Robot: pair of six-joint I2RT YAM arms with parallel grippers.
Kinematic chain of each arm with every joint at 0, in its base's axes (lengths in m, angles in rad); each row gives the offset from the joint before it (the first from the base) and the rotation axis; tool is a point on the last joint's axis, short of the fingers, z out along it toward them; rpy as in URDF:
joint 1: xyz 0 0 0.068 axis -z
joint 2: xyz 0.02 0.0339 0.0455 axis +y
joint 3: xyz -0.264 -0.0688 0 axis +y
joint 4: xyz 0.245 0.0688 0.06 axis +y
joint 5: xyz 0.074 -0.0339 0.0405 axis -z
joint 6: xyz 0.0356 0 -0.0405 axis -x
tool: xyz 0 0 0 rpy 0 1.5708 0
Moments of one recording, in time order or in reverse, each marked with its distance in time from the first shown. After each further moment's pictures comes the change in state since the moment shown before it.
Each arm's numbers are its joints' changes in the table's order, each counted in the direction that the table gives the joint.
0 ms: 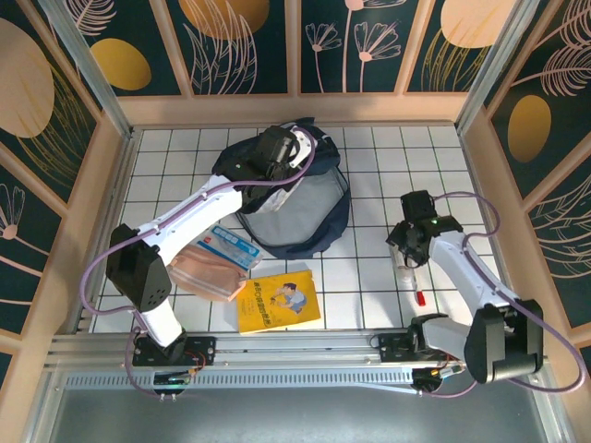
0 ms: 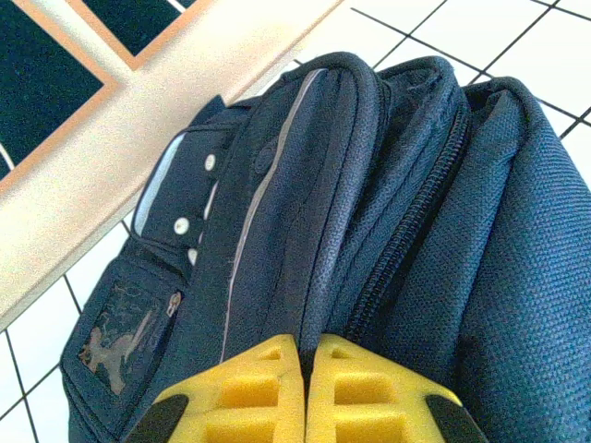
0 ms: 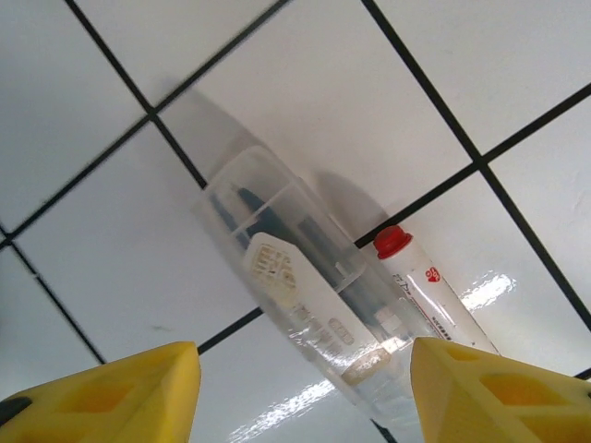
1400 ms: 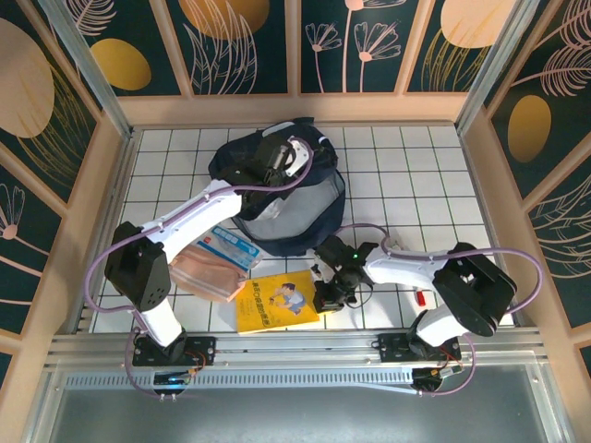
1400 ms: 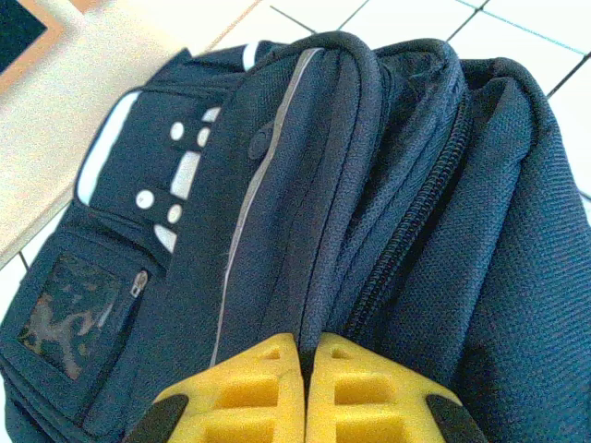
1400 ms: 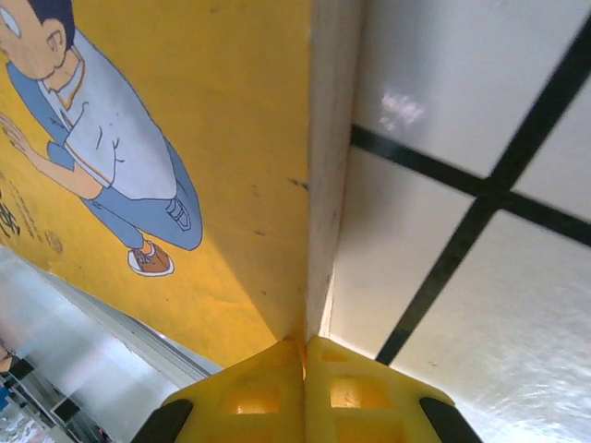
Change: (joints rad) left arm -0.033 -0.001 0.138 -0.063 0.055 -0.027; right arm -0.702 0.297 0.093 -0.267 -0.671 0.095
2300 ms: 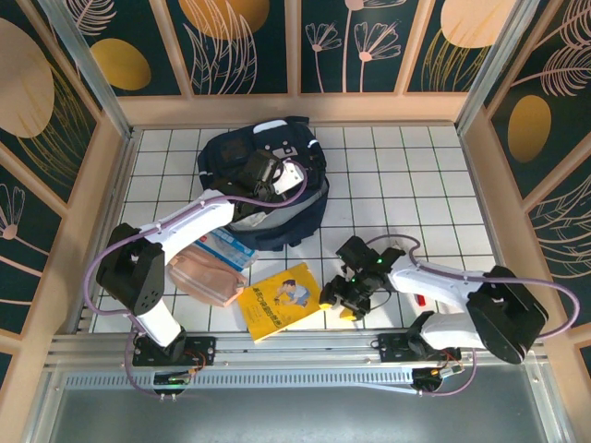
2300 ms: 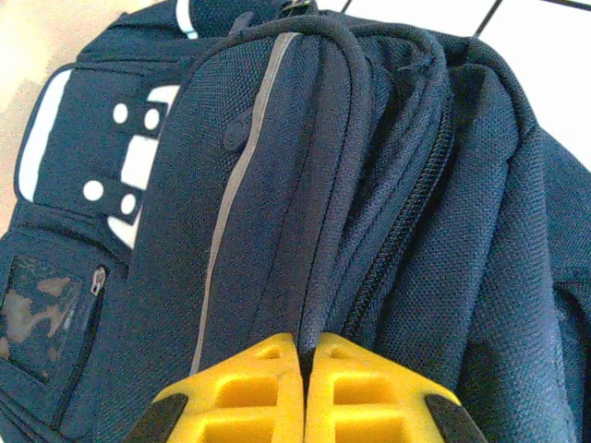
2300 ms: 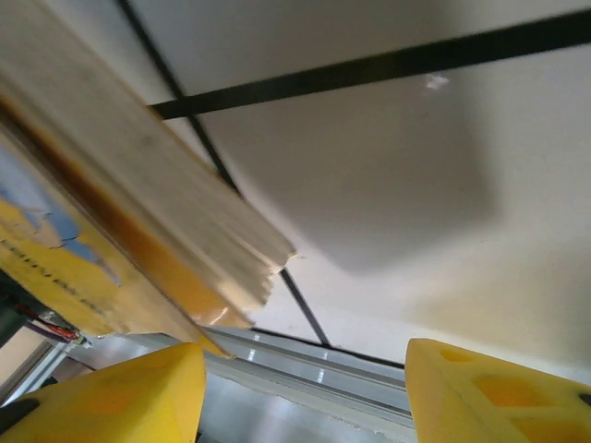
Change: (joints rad) left arm -0.045 -0.048 0.172 -0.063 0.048 -0.232; right arm 0.064 -0.199 0.130 0.024 -0.016 -0.488
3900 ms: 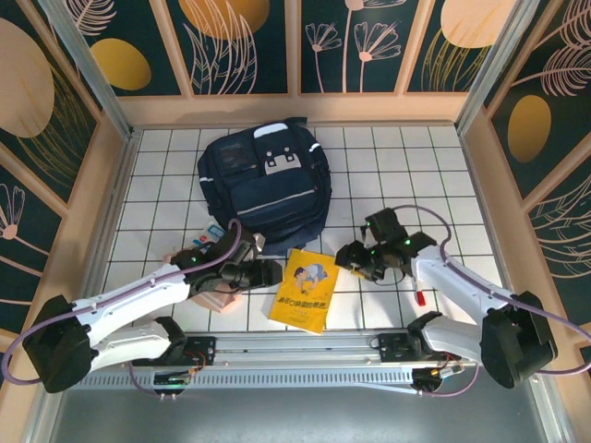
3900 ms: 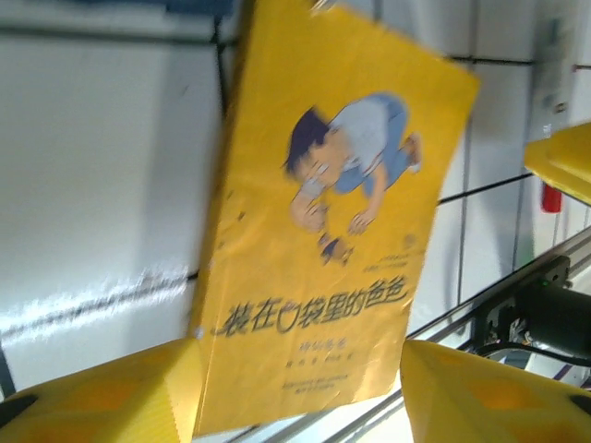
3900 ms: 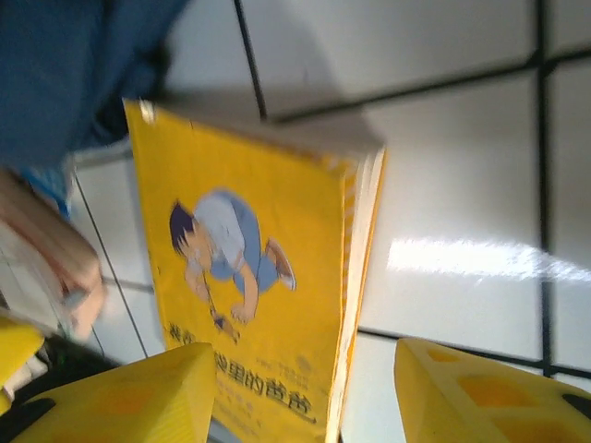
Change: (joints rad) left arm 0.227 -0.589 0.658 0.084 0.383 1.447; right arm 0.279 -0.147 -0.063 0.010 0.110 0.315
